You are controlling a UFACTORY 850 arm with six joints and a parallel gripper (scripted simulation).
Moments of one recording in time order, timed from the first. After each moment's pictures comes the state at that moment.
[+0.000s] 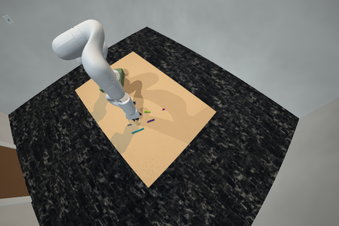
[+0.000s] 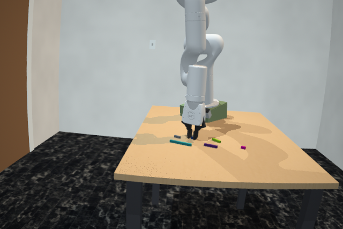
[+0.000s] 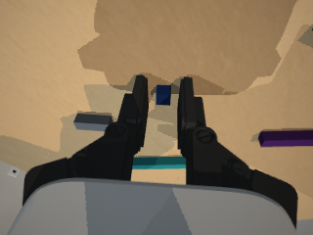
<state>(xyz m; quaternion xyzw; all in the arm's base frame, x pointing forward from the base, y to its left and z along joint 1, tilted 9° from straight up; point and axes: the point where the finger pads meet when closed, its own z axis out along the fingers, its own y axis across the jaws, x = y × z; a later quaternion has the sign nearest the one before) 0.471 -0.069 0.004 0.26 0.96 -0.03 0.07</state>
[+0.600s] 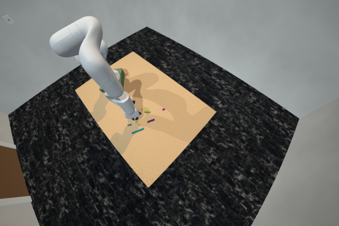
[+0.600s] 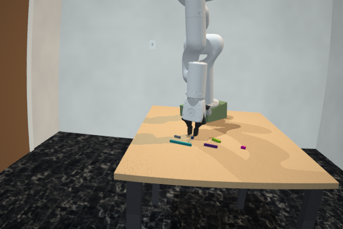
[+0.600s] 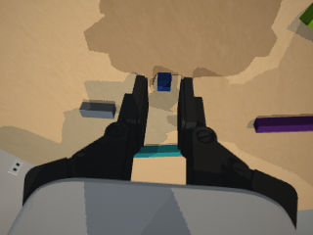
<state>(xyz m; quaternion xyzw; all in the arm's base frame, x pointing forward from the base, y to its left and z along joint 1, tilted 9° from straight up) 0.469 -0.067 0.019 0.26 0.96 -0.03 0.08</state>
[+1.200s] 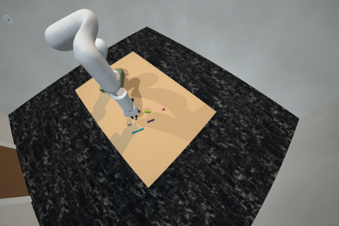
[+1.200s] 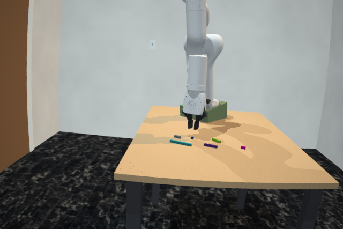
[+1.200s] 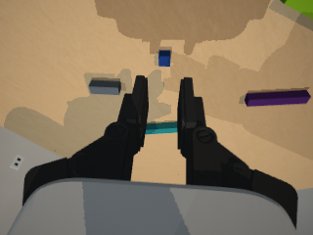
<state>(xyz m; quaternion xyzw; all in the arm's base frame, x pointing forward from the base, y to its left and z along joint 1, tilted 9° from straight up) 0.465 -0.064 0.049 0.26 0.96 -0.03 0.09</state>
